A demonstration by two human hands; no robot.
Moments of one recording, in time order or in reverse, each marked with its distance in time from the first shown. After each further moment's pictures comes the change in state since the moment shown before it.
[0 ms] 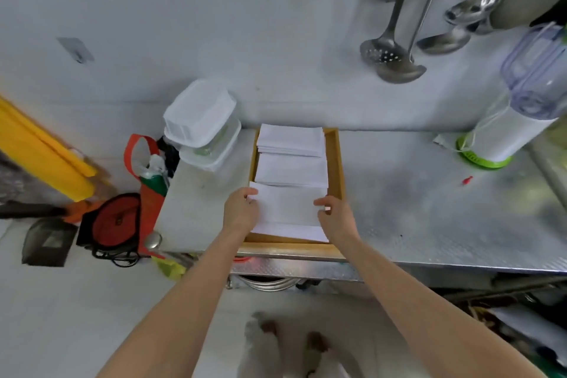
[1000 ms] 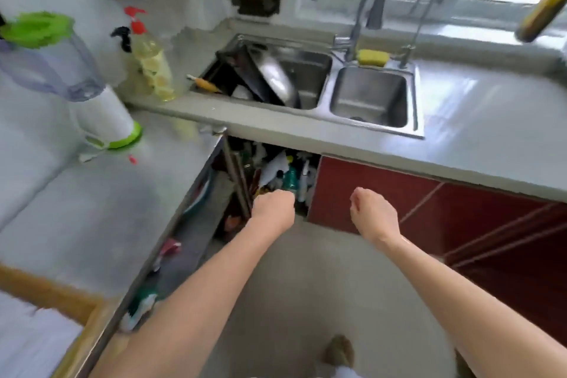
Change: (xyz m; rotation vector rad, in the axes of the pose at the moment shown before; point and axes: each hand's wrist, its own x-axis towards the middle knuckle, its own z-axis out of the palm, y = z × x) left_hand -0.347 0.103 0.246 1.130 -0.918 1.622; right_hand -0.393 0.228 -0.157 -0.388 0.894 0.851
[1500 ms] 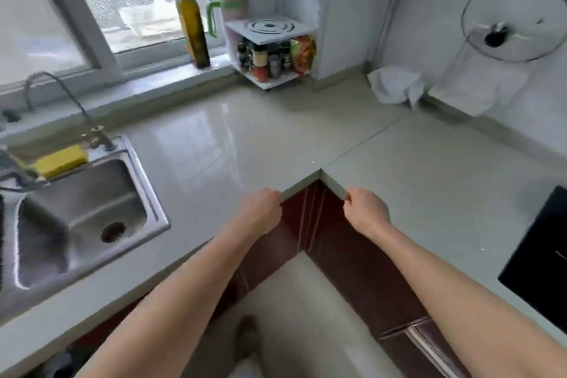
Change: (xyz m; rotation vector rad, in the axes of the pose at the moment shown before) left_hand 0.170 0.511 -0.035 0.244 0.014 0.902; right_hand -0.057 0.449 -0.146 0.027 0.260 0.923
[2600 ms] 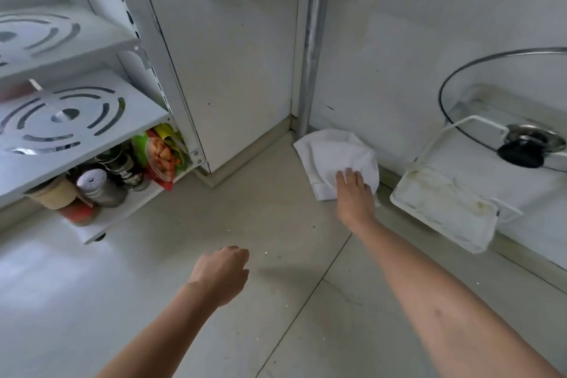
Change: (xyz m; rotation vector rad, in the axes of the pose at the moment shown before) left_hand 0.498 0.129 -0.026 0.099 -0.189 0.234; right_hand 0.524 0.256 -0.033 -0.260 0.049 0.169
